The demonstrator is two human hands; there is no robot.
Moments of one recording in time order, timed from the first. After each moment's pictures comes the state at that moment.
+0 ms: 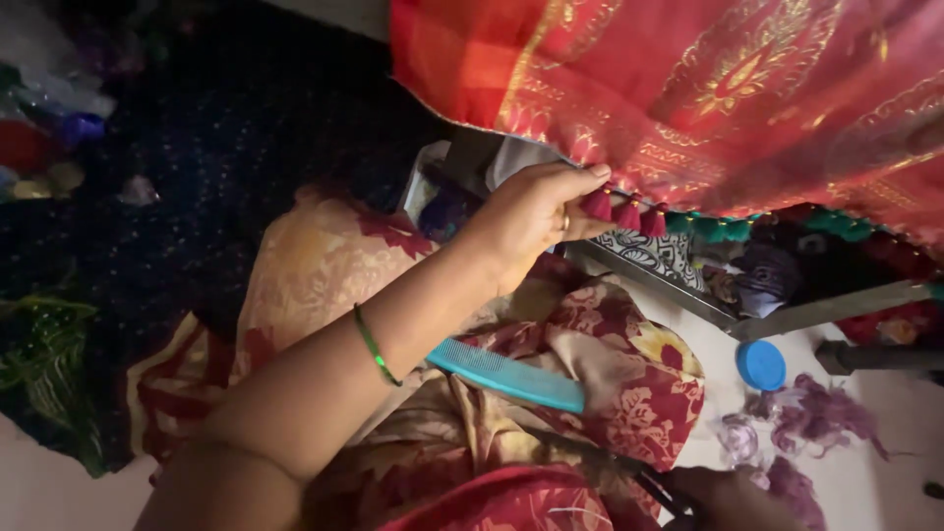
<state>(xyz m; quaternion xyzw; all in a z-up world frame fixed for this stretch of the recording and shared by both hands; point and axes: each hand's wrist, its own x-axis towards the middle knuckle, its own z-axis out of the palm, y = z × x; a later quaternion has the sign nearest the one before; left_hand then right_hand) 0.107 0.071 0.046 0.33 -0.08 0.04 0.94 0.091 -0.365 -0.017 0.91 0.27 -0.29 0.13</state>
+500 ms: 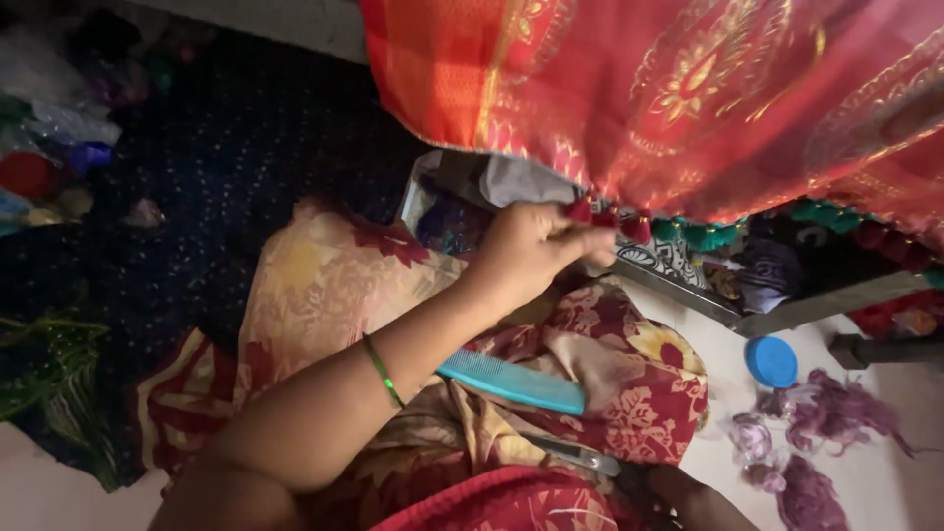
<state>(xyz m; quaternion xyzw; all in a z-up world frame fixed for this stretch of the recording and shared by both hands) 0.094 0.048 0.033 0.63 -0.04 0.22 0.74 0.077 -0.370 -0.081 0.89 0.27 -0.34 -0.10</state>
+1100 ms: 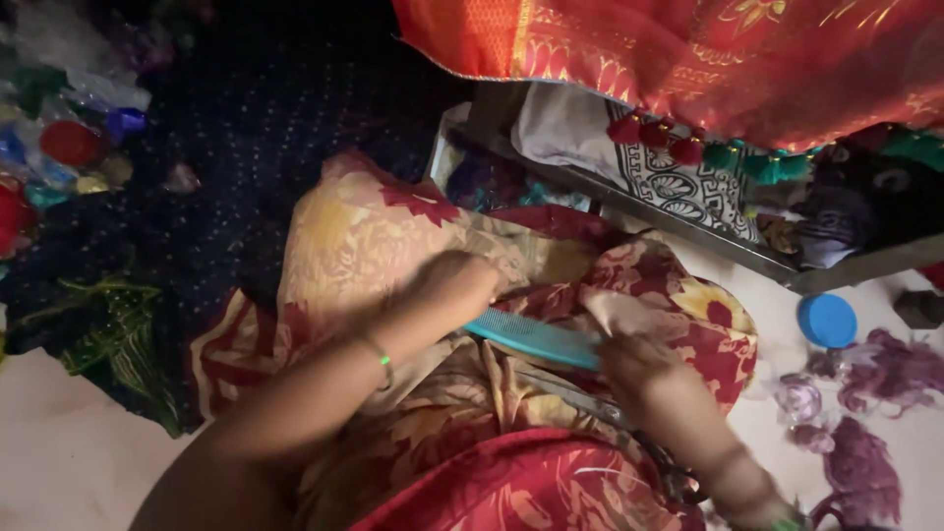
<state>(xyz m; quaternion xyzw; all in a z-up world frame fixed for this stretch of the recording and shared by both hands) 0.016 0.098 -0.102 0.97 0.00 0.04 0.24 0.069 -0.213 -0.029 0.83 0.52 -0.02 -0.18</state>
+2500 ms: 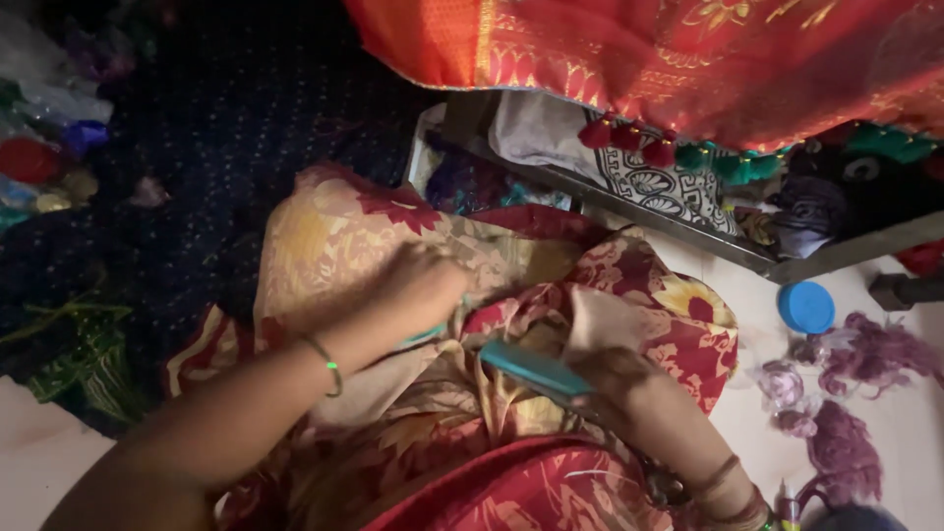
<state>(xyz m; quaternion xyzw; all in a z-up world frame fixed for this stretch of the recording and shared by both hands) 0.012 0.115 -0.093 0.99 -0.13 0.04 0.06 0.055 -0.205 0.003 0.82 0.54 -0.09 -0.16</state>
